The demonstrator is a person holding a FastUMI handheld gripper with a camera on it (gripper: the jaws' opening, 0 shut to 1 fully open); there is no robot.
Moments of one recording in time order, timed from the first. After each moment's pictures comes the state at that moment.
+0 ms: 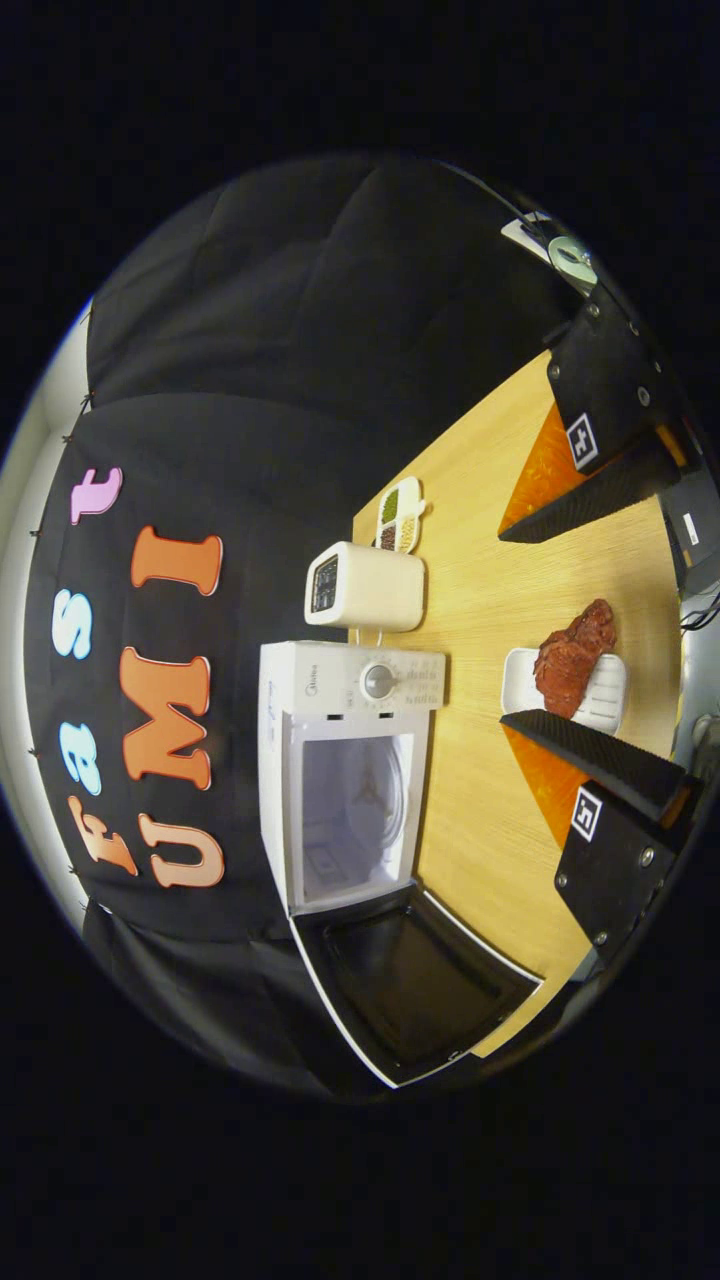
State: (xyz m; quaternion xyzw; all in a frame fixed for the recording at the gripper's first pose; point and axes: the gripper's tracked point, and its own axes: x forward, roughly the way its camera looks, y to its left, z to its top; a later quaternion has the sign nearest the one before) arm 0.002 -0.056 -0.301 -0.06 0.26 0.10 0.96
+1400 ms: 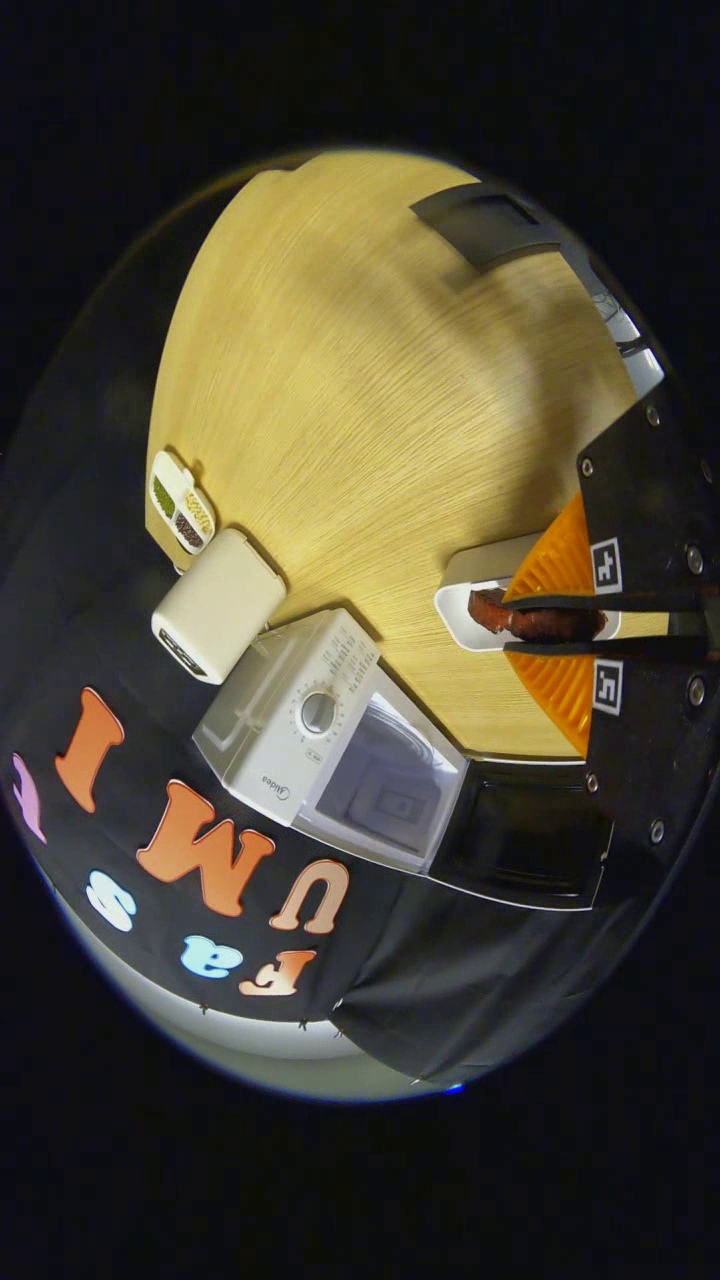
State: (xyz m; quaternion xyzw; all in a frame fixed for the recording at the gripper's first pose) arm 0.017 -0.036 -0.366 0.33 0.42 0.18 0.83
